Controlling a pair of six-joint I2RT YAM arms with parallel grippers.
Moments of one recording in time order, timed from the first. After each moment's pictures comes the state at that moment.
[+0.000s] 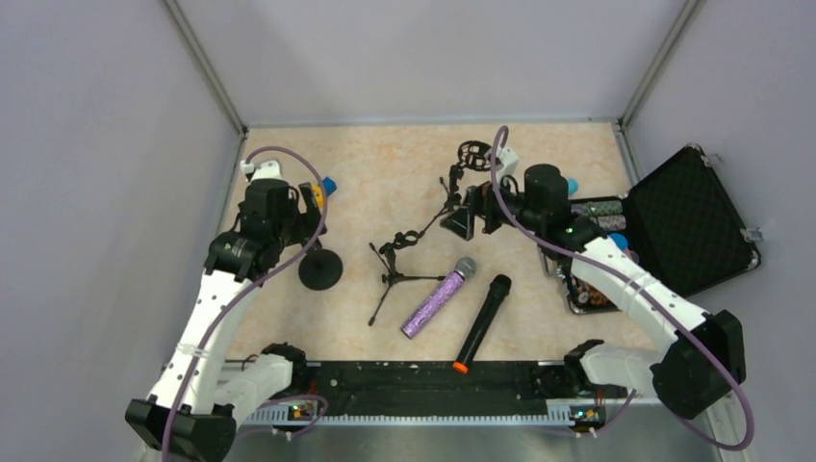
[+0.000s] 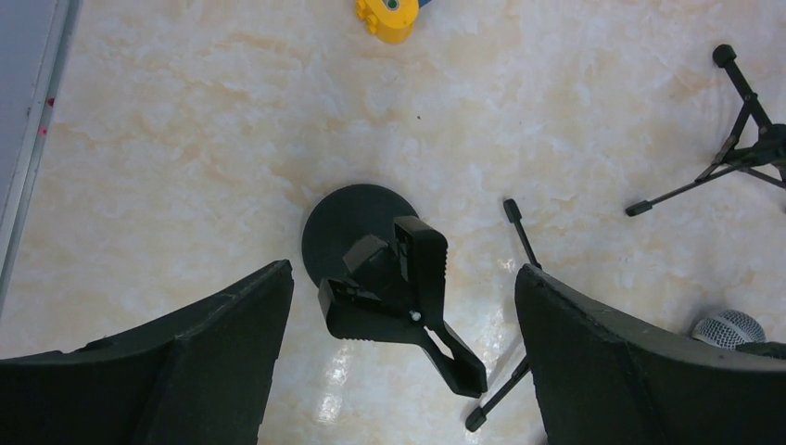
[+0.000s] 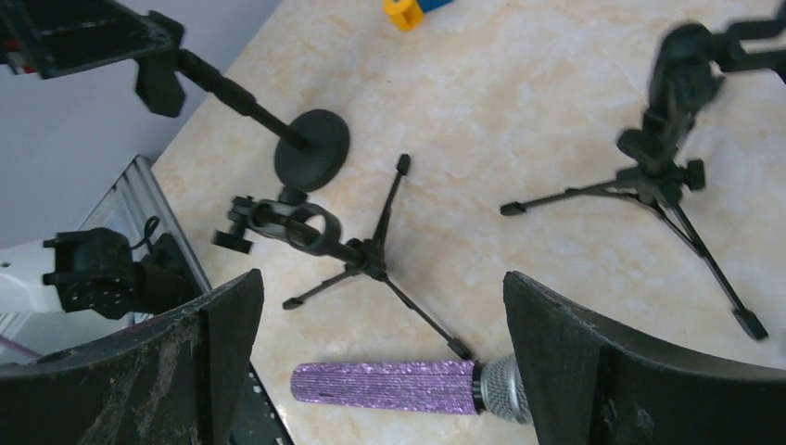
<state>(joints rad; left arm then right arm) -0.25 0.96 1.09 -0.81 -0.28 -0.42 0.49 1.18 0.91 -0.09 -0.46 0.31</state>
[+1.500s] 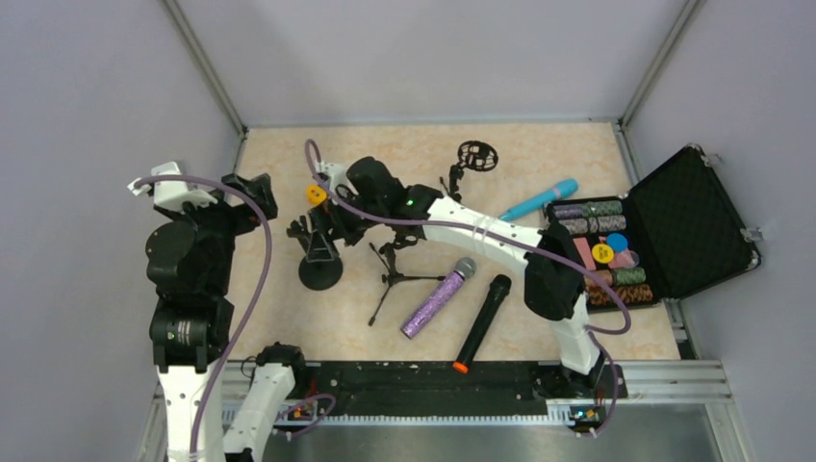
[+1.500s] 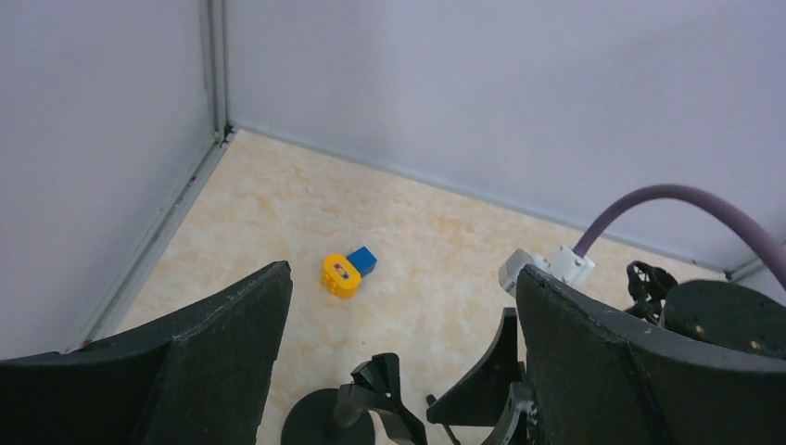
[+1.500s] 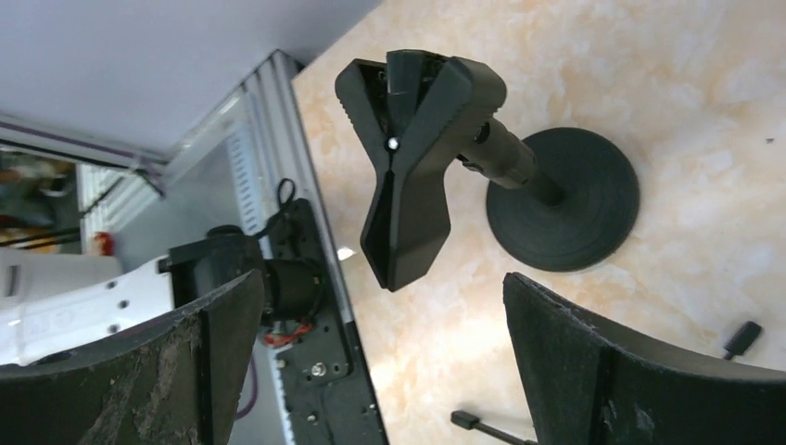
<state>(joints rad) -0.01 0.65 1.21 -0.55 -0.08 -0.31 1.00 2.05 1.87 -0.34 -0.52 0.39</state>
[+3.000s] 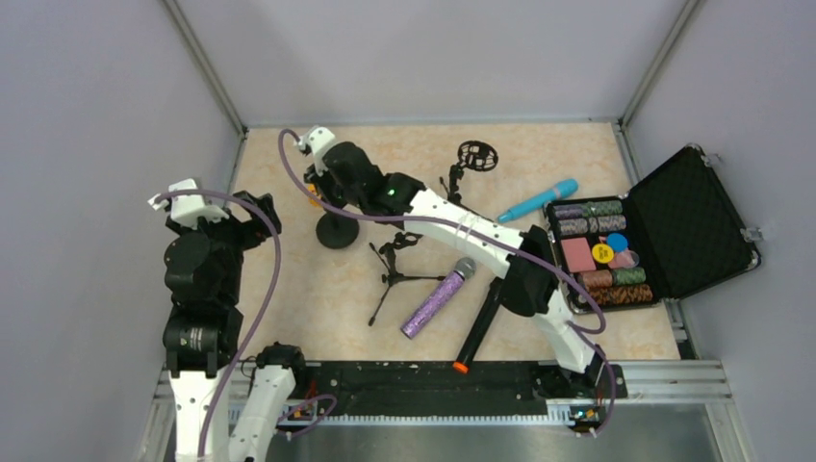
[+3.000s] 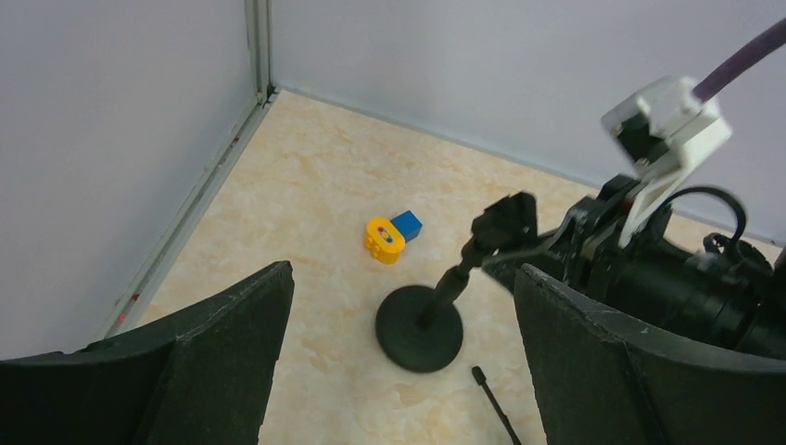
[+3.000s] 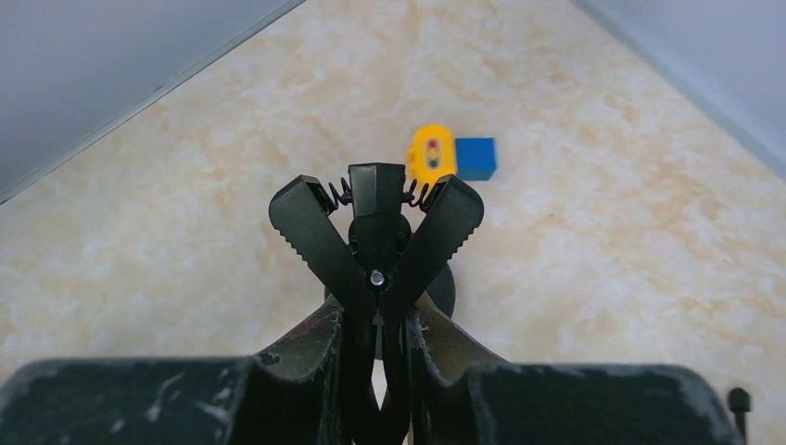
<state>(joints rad) -0.01 0.56 1.08 -0.55 -0.17 -0.27 1.07 2.22 2.25 -0.44 0.18 0.05</state>
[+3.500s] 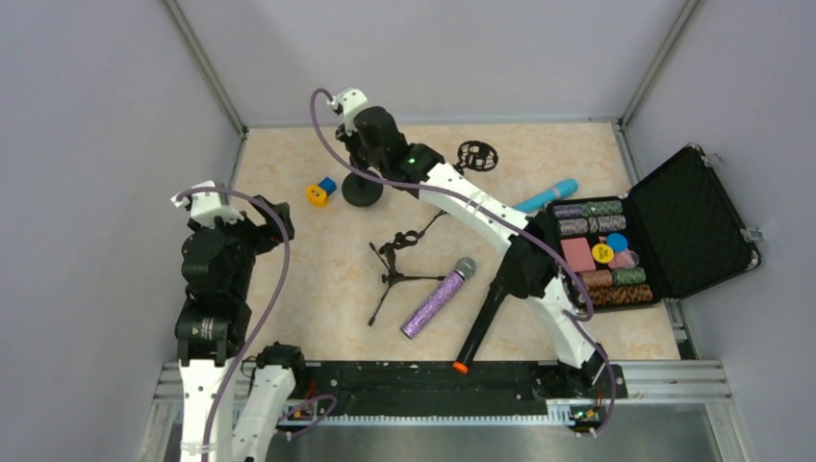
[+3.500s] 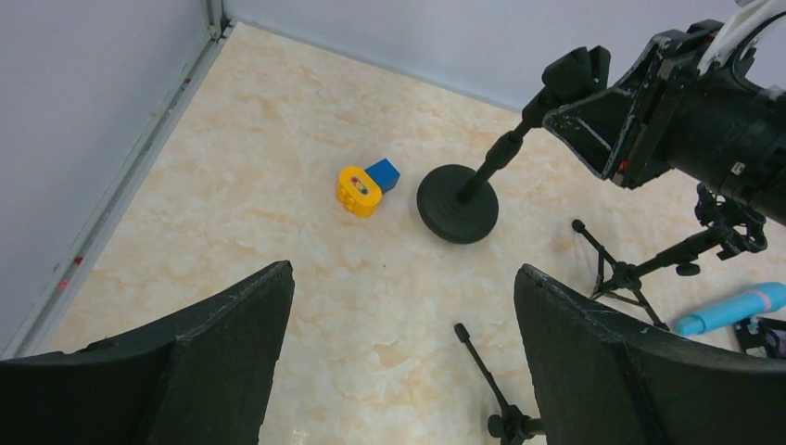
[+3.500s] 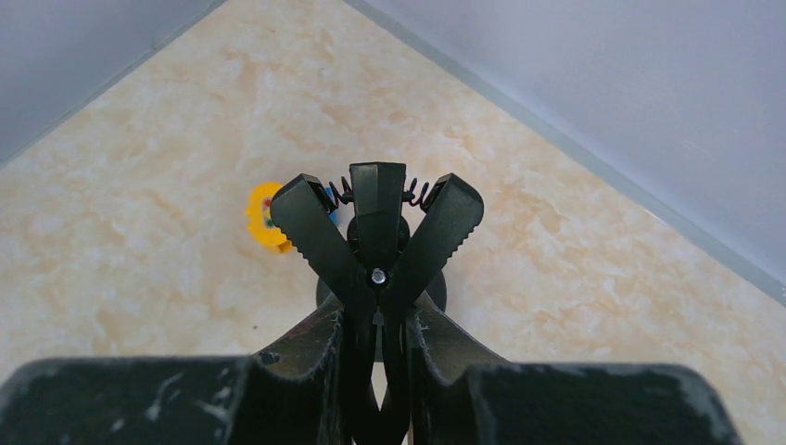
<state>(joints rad) -0.01 0.56 0.98 -0.55 -0.10 -0.31 0.90 2.28 2.37 -0.42 0.24 -0.02</state>
